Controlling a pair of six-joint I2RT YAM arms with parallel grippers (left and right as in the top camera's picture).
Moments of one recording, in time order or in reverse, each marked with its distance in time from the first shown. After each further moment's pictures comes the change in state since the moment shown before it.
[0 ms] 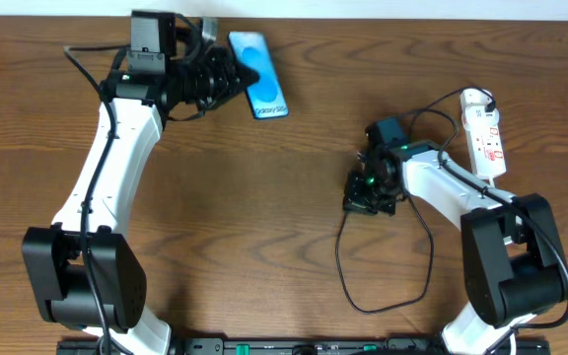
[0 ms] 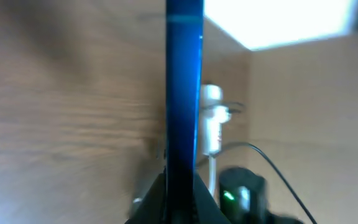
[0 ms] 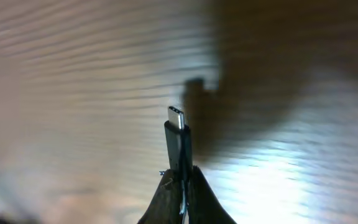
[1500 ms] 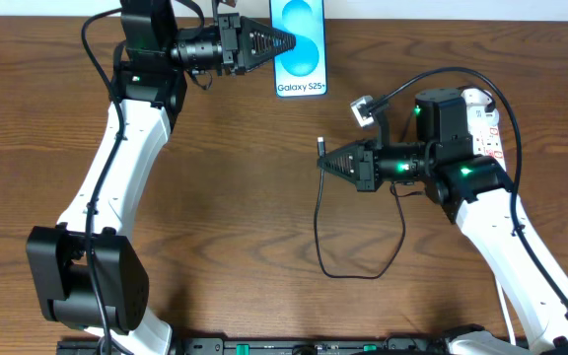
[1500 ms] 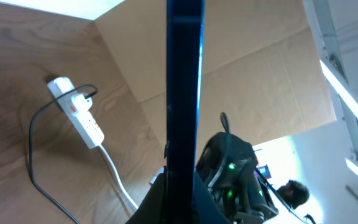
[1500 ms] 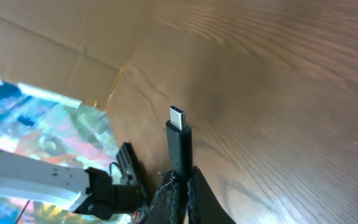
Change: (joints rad) left arm -0.035 -0.002 -0.003 0.675 0.482 -0.376; right arm -0.030 -0.451 0.005 0.260 -0.558 -0.254
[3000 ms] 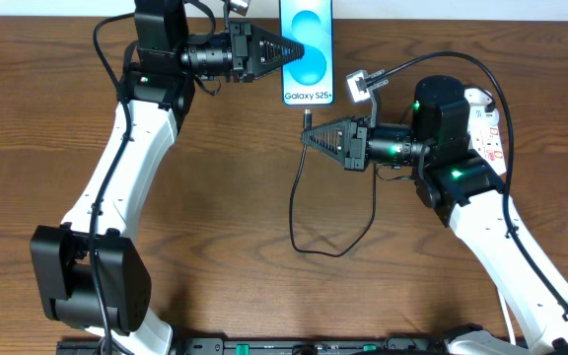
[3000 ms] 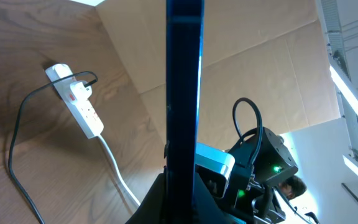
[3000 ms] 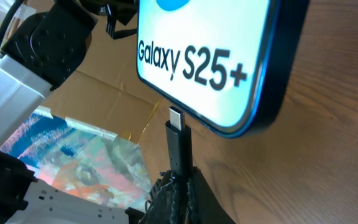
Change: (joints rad) left arm -0.031 0.000 0.000 -0.083 -0.003 0.063; right arm 0.049 0.000 0.000 0.364 -0.008 0.357
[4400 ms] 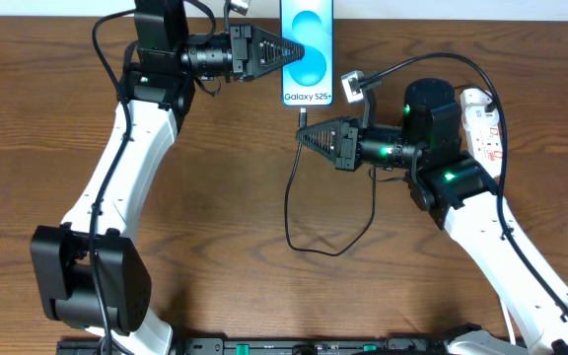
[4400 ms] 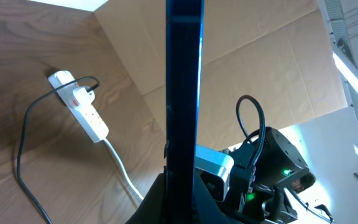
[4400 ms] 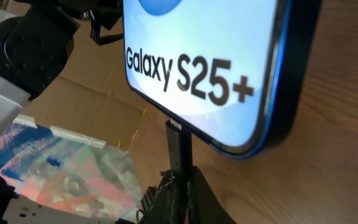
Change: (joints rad) left arm 0.000 0.000 0.000 0.000 0.005 0.067; right arm 0.039 0.000 0.000 -0.006 0.099 0.011
